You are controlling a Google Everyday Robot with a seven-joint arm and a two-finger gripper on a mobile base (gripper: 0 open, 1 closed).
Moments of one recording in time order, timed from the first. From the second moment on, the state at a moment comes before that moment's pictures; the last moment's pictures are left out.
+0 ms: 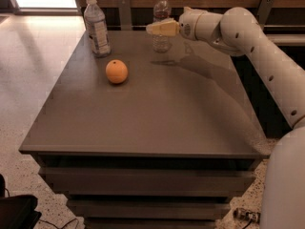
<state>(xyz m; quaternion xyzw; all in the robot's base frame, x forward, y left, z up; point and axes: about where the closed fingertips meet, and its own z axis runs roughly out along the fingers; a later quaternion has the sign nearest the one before) 0.839 -0.061 0.937 -0.30 0.68 0.24 0.62</state>
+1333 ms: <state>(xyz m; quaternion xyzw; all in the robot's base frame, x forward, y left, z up) 0.856 -0.028 0.926 -0.30 0.67 0.27 0.62</state>
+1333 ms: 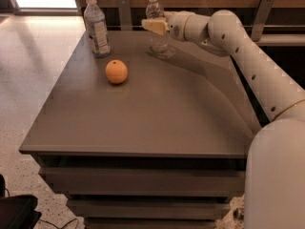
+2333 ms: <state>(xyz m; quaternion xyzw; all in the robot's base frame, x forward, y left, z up) 0.856 -0.018 0.924 -0.31 0.67 0.28 0.62</state>
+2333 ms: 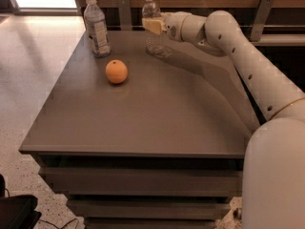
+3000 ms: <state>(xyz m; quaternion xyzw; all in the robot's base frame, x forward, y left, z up) 0.855 -0.016 0.944 -0.32 0.65 0.27 0.63</state>
